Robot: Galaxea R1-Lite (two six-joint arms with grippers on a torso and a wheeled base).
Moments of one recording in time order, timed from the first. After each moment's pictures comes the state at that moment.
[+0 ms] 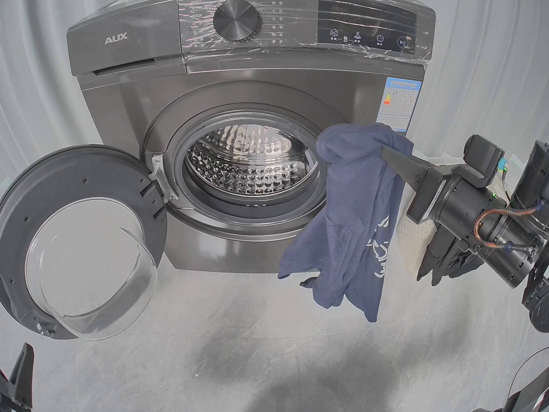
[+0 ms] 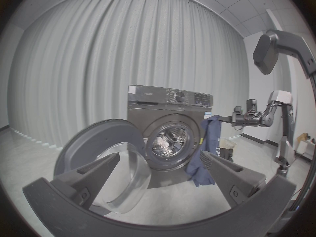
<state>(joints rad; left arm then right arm) 0.01 0.12 -0.27 -0.06 -0.22 -0.05 0.70 1.51 -0.67 -1.03 -0.13 0.17</state>
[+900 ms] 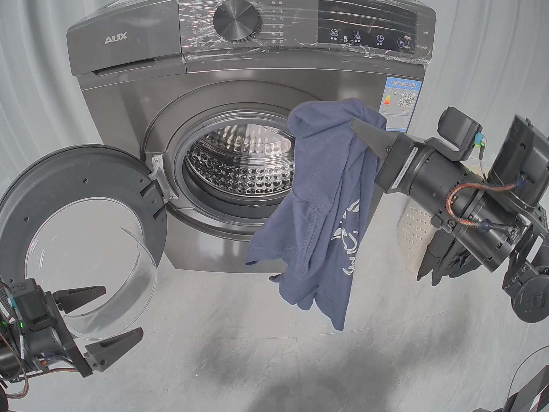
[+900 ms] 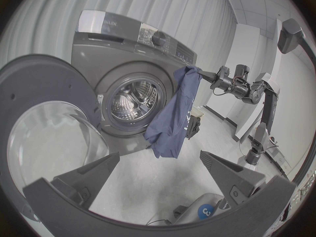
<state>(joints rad) -0.19 0.94 -0.19 -0.52 -0.45 0.01 0.75 1.61 -0.82 -1.05 -0.14 0.24</state>
